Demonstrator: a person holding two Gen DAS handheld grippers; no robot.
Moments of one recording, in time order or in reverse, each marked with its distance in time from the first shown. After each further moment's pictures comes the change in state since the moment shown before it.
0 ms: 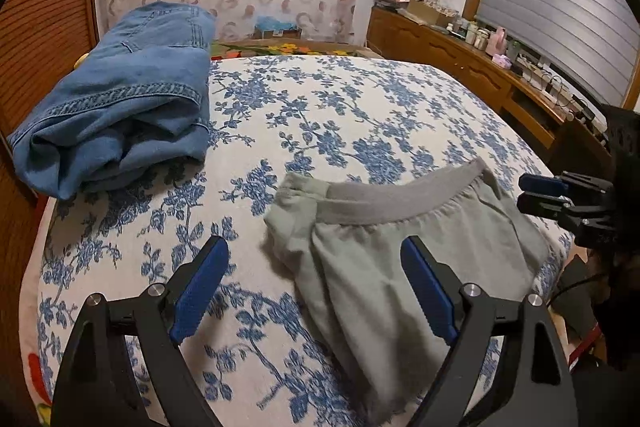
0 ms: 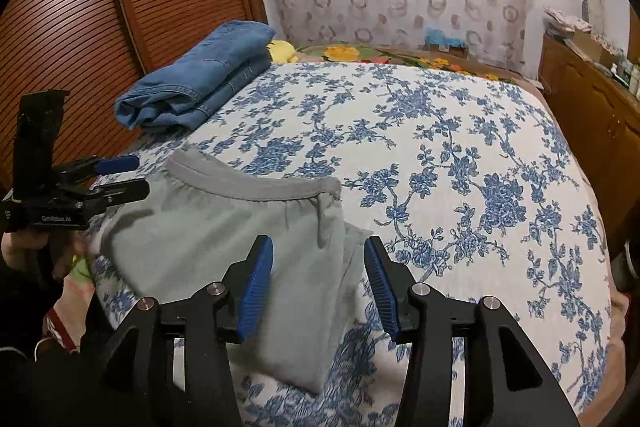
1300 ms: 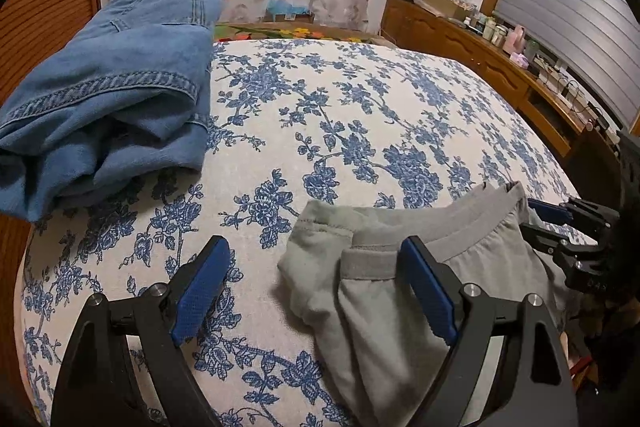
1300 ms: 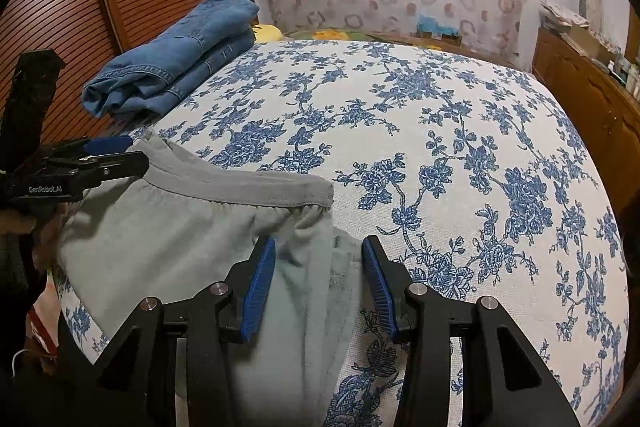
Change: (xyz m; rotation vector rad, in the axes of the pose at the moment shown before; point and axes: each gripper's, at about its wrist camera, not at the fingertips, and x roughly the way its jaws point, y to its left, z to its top) left arm 0.042 0.013 0.021 -0.046 0.057 0.021; right arm 0.044 0.005 0.005 -0.016 0.039 -0.044
